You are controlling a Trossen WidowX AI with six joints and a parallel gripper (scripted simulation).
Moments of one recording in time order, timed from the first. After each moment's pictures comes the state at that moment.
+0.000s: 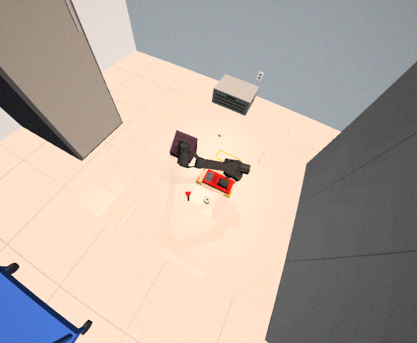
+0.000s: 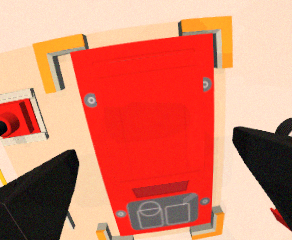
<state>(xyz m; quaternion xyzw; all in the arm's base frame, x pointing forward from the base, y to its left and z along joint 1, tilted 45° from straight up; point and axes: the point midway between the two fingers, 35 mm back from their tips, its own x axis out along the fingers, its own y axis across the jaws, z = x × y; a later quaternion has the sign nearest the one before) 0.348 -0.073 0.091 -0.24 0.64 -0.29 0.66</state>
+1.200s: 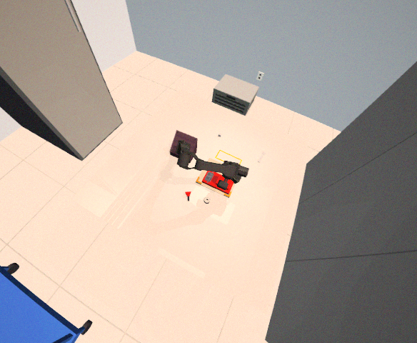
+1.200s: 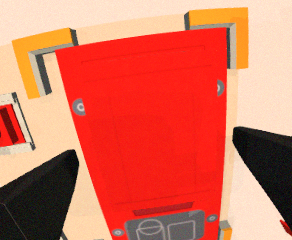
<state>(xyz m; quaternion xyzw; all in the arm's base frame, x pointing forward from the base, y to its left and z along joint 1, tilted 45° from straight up) 0.346 -0.091 0.075 -0.24 0.64 -0.29 0.66</state>
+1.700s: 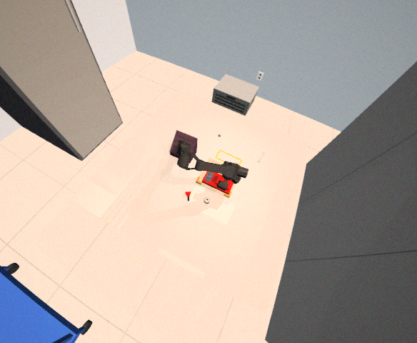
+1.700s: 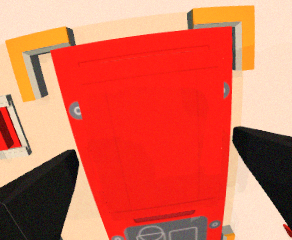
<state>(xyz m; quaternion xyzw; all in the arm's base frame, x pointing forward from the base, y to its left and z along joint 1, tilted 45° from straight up) 0.347 -0.096 0.070 -0.24 0.64 -0.29 0.66</state>
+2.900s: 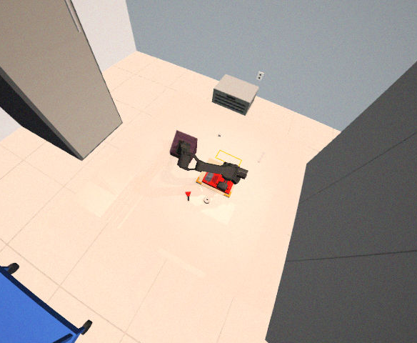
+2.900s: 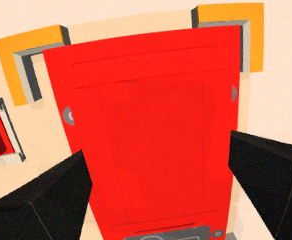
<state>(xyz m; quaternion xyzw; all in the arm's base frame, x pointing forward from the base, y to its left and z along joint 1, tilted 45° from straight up) 0.347 -0.102 0.063 -0.24 0.64 -0.29 0.66</state>
